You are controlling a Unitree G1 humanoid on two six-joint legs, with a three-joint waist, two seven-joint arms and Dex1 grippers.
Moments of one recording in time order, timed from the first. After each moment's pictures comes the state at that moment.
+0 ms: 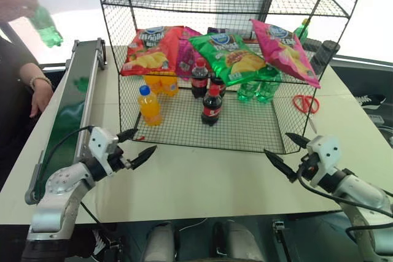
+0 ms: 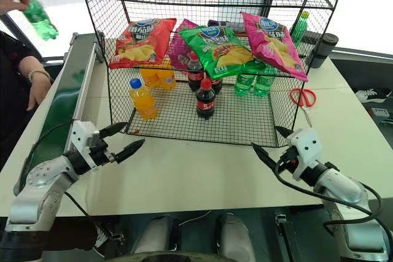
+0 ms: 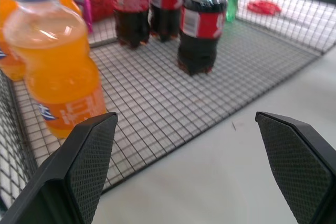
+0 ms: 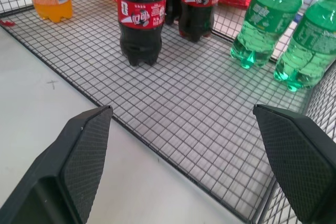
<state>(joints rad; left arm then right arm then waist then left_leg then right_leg) 0.06 0.53 0.24 -0.22 -0.50 0.26 -0.75 0.20 -0.57 -0.26 -0.39 0.37 0.27 0.67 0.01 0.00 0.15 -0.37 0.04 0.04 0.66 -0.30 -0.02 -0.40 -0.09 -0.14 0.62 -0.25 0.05</state>
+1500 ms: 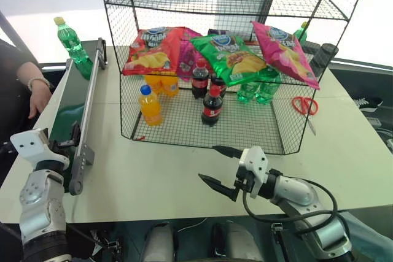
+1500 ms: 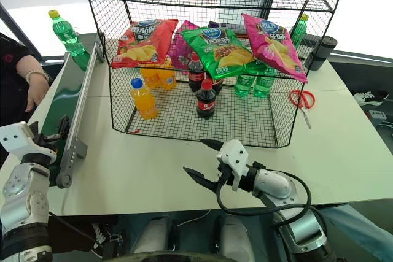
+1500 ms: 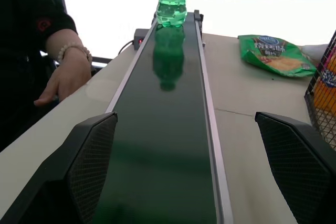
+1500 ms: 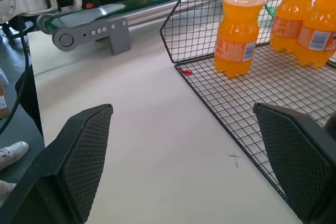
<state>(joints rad) -0.04 0.39 0.54 0.11 -0.42 0.06 -0.23 0.08 -0.46 0.22 -0.46 0.30 0.23 0.74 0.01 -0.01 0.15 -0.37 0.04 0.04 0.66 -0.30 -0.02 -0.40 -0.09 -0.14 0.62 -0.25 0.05</state>
